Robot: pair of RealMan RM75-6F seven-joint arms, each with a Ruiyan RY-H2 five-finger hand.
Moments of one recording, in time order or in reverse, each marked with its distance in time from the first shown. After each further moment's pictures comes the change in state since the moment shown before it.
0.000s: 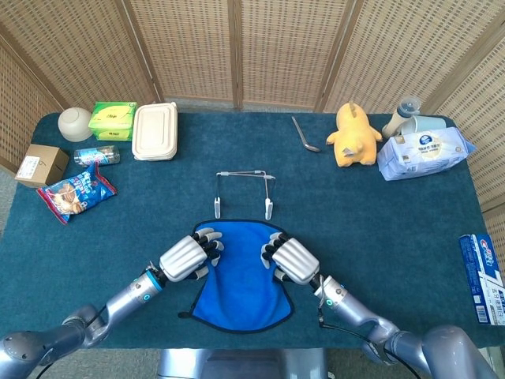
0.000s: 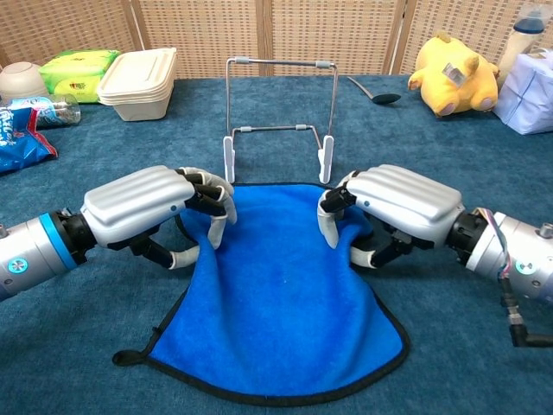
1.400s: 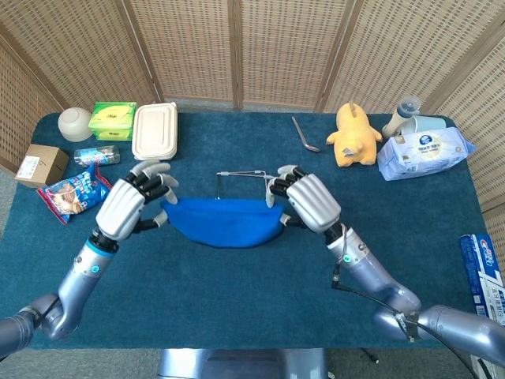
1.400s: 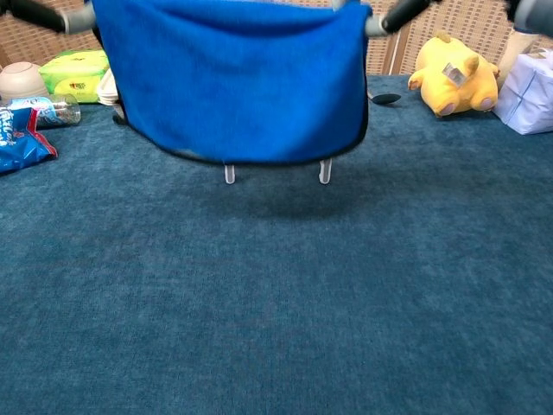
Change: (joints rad) left arm 0.027 0.455 -0.285 -0.604 -0.165 0.153 0.102; right arm 0.117 0.481 0.350 -0.660 0.251 -0.128 -0.140
